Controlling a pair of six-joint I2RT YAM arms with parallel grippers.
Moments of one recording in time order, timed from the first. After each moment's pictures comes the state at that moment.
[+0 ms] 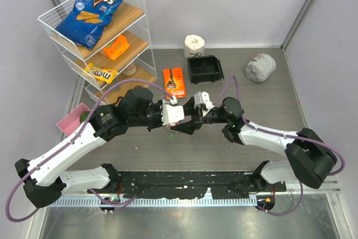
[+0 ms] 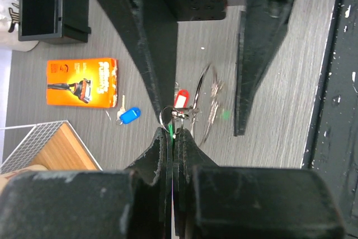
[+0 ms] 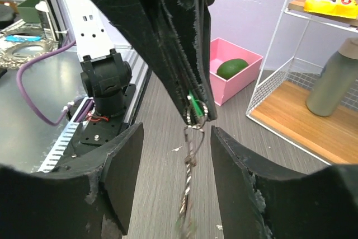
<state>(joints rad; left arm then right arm) -0.91 1.07 1.24 -0.82 0.17 0.59 0.74 1.35 0.61 1.02 -0.91 0.16</state>
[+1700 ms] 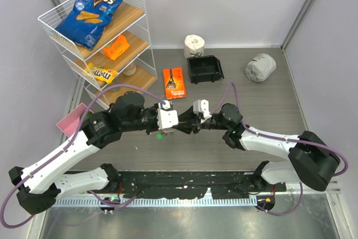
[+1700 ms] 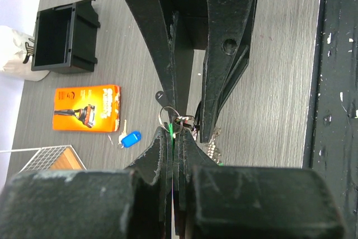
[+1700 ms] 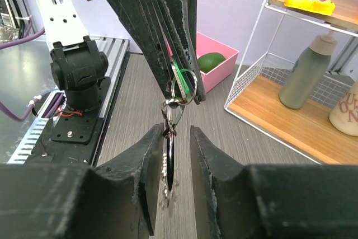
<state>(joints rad) -0.92 0.96 1.13 -0.68 0.24 0.58 0.82 1.30 0.54 0.96 -0.72 -0.01</state>
